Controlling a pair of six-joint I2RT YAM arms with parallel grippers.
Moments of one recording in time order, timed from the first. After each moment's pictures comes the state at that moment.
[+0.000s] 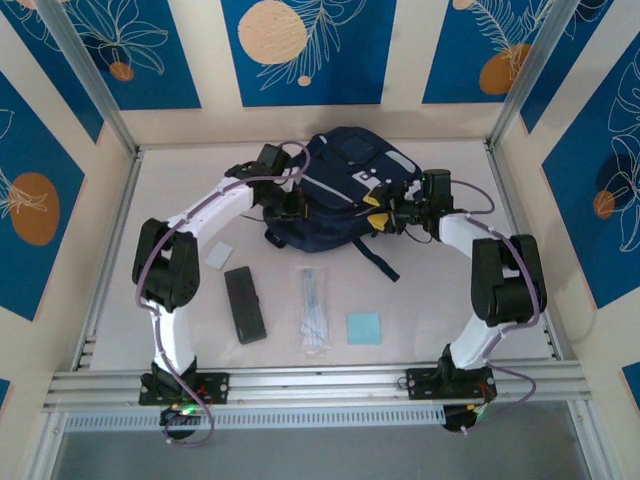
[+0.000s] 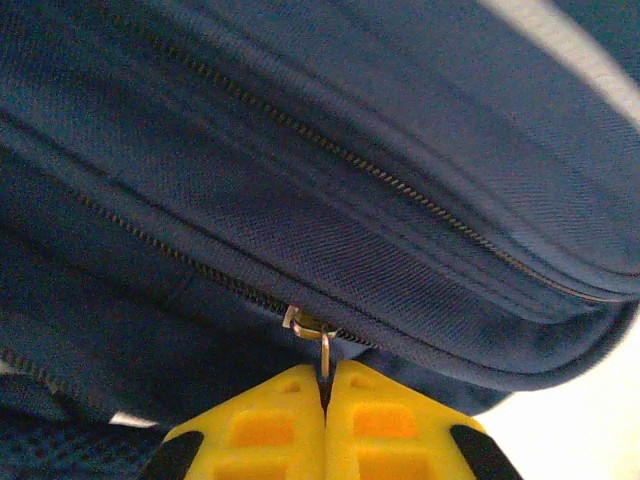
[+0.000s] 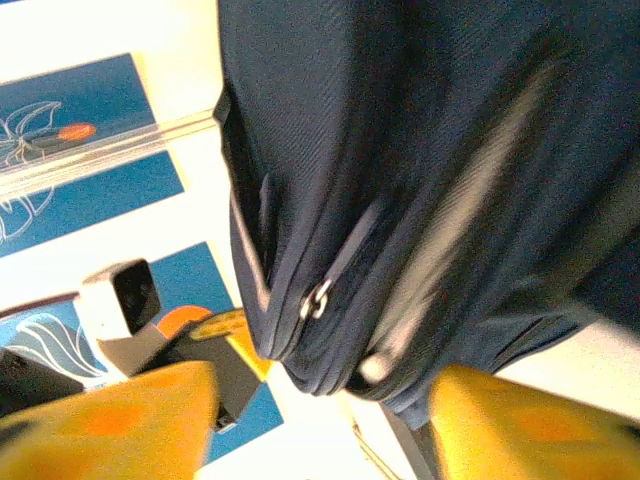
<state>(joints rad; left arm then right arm) -0.49 1.95 1.66 -0.75 0.35 -0.44 0.09 1.67 0.97 0.01 -0.87 1.22</state>
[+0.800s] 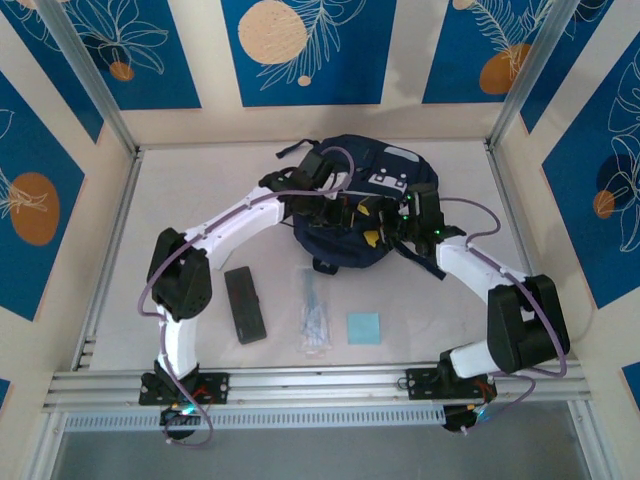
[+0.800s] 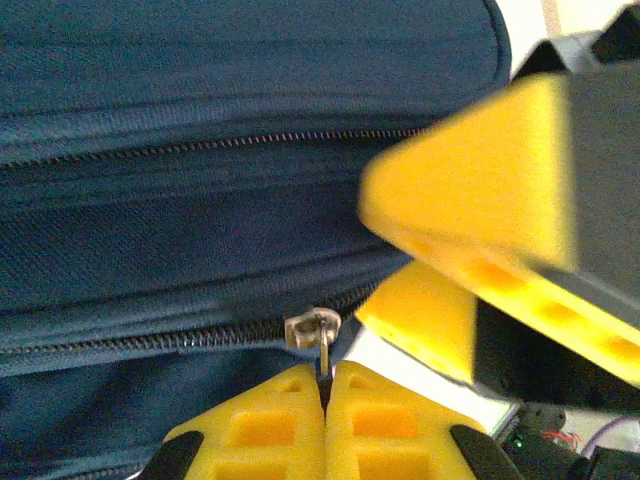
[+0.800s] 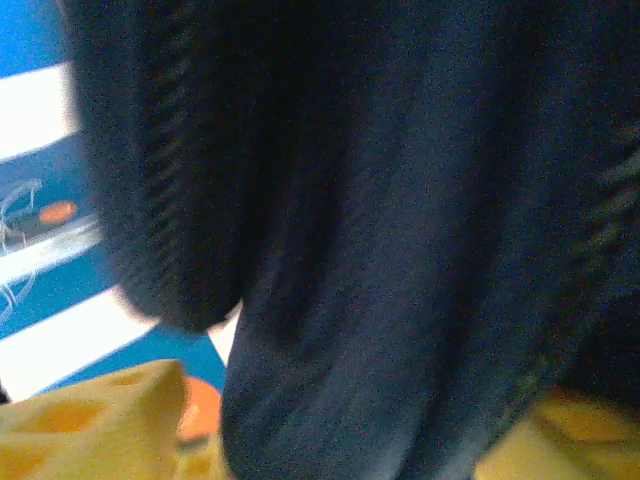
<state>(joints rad) -0.73 1.96 1.75 -0.72 0.40 -0.53 0.26 1.43 0.82 -0.04 -0.49 1.47</state>
